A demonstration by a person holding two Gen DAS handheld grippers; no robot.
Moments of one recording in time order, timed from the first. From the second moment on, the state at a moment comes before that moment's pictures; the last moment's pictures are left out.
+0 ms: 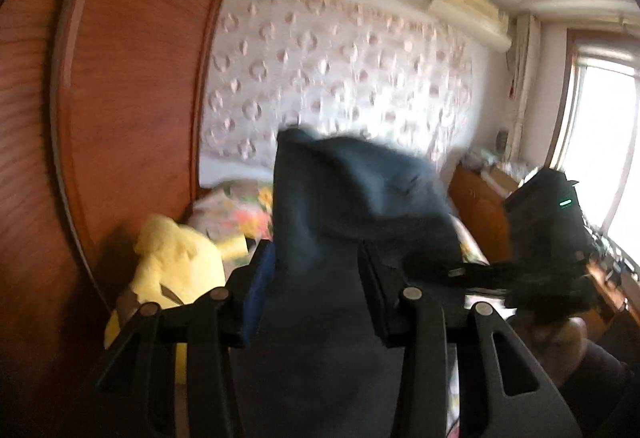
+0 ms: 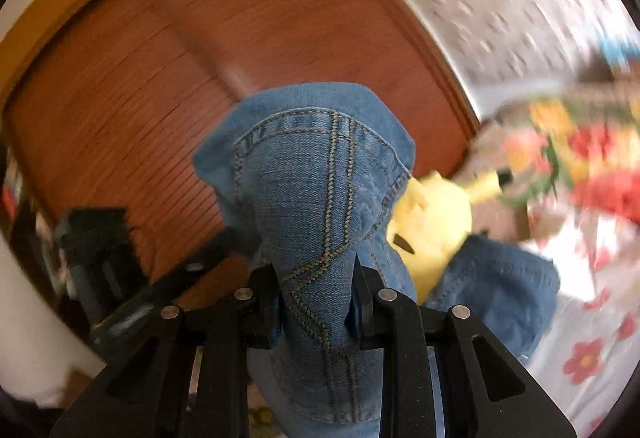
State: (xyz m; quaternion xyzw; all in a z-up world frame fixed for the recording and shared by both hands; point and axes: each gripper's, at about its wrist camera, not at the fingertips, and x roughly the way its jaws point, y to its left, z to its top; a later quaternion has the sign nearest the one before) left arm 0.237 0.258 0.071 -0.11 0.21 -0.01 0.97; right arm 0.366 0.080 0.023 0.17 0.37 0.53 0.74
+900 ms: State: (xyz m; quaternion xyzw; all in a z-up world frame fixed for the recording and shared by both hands) left arm 0.240 0.182 -0.062 -0.07 0.36 -0.05 0.93; right arm 0.437 0.089 -0.047 -0.12 0.37 0.38 0.84
